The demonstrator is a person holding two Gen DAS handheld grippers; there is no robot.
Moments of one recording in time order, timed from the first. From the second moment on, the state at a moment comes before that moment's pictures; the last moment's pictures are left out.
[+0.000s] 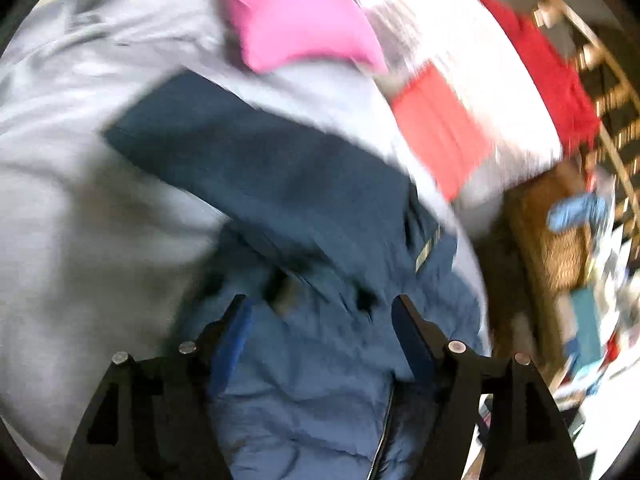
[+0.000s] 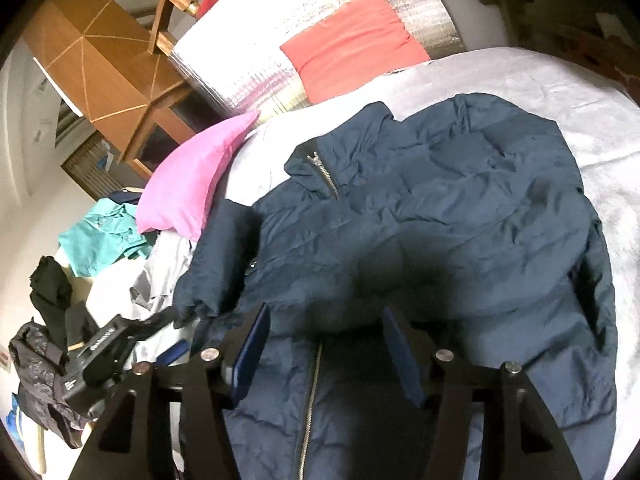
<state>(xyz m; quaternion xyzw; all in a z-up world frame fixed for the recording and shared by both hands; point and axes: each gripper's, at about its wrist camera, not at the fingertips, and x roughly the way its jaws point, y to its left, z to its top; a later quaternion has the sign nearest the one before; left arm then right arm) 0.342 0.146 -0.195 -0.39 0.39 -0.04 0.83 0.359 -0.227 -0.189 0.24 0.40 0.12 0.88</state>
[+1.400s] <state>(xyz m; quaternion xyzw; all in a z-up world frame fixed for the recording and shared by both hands) 0.386 -0.093 -0.184 0.01 0.41 -0.22 0.89 0.324 -0.293 -0.181 0.28 0.36 0.06 0.89</state>
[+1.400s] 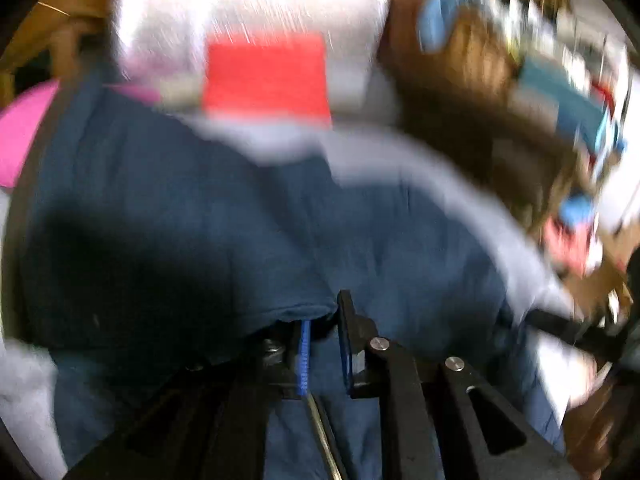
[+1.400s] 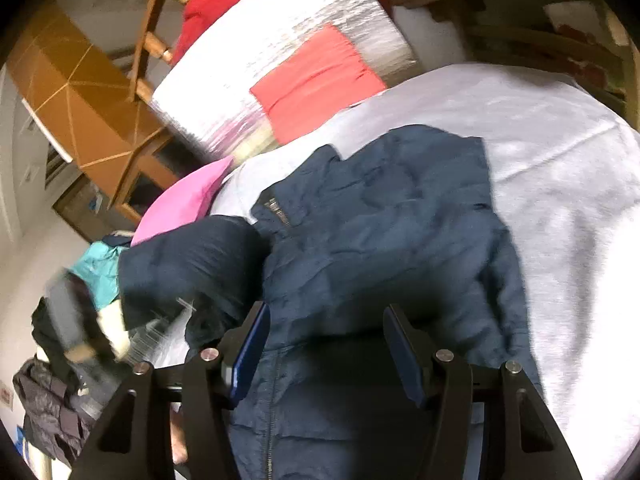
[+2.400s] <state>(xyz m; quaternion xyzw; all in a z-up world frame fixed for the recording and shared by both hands) 0.403 0.110 -0.214 -0.25 0.48 -0.03 0.84 0.440 -0.112 -0.177 -0.09 0.39 0.02 0.92</state>
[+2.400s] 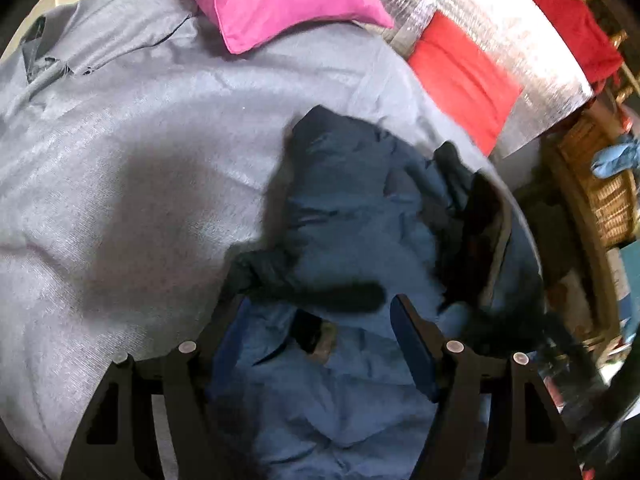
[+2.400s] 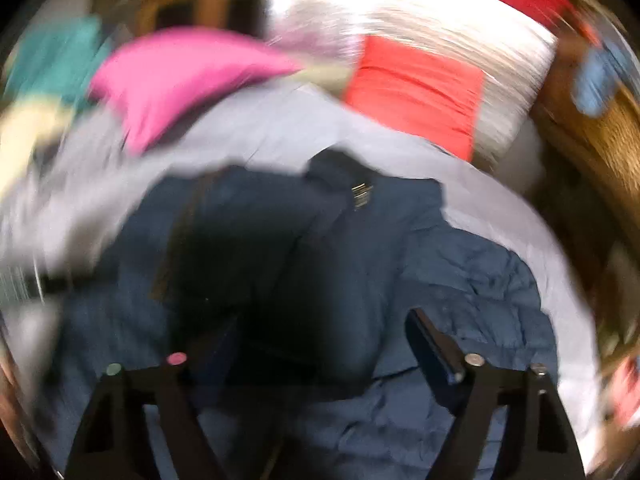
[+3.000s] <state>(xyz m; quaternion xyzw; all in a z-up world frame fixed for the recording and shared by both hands) 0.412 0.118 -0.204 -0.23 0.46 0.06 0.86 0.415 -0.176 -0.162 0.08 0.38 0.10 0.92</state>
